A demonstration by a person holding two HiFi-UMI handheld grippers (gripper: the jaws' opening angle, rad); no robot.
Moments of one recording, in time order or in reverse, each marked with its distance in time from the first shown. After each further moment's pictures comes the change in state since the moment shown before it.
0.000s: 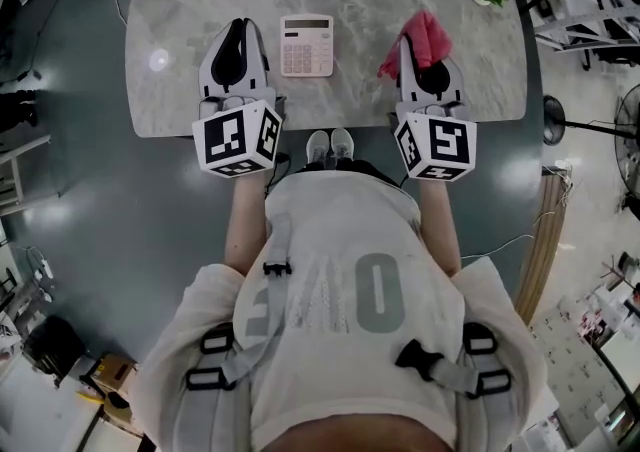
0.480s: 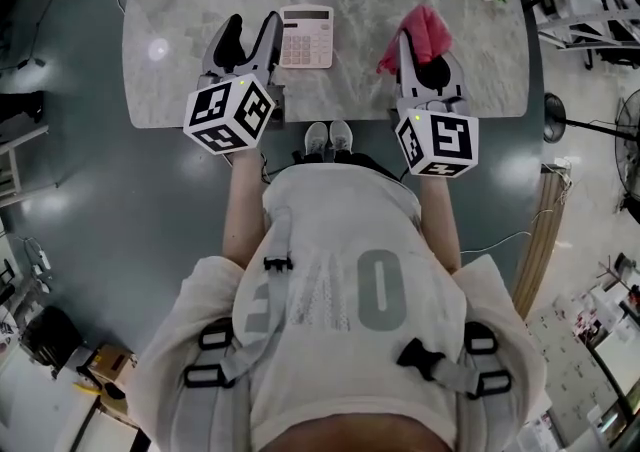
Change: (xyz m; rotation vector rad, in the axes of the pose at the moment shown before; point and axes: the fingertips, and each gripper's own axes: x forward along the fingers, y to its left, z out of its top) left arm 0.018 0.002 -0.055 -0.233 0.200 -0.060; right arm 0.003 0.000 -0.008 0.012 0.018 0.042
